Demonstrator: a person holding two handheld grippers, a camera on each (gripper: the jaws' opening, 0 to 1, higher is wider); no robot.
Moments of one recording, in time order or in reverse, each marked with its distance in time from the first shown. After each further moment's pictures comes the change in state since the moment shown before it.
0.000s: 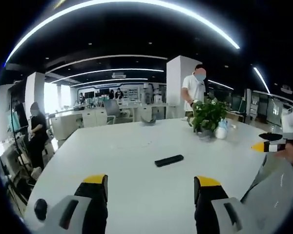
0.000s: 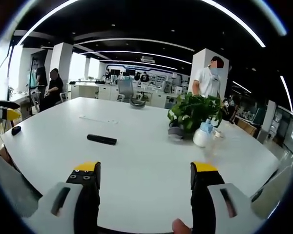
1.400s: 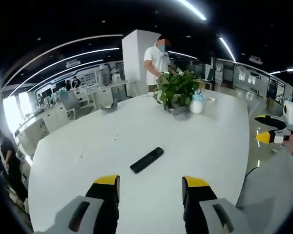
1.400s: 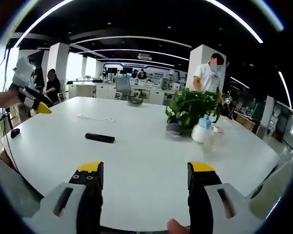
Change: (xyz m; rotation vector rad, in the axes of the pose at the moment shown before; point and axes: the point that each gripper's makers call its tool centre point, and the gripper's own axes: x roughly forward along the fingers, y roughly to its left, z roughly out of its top) left arm 0.130 -0.039 0.024 0.213 0.235 -0.322; right arm -0.001 -0.005 -0.005 0.030 0.022 -0.014
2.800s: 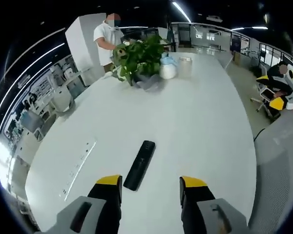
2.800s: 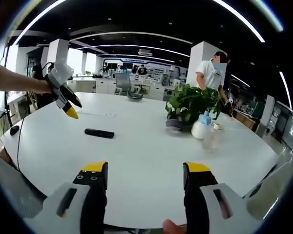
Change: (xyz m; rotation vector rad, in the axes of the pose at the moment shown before) left arm 0.128 0.007 0.010 0.361 0.267 -0.265; right arm 0.004 -0.001 -0.007 -0.007 0.043 -0.002
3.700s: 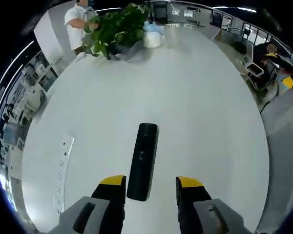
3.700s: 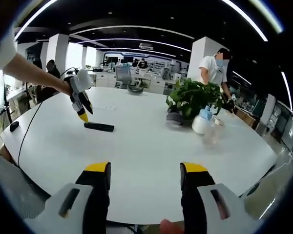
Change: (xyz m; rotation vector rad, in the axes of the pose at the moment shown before) left arm 0.084 0.022 -0.032 0.156 0.235 -0.170; right arm 0.003 0.001 -0.010 -0.017 0.064 0.001
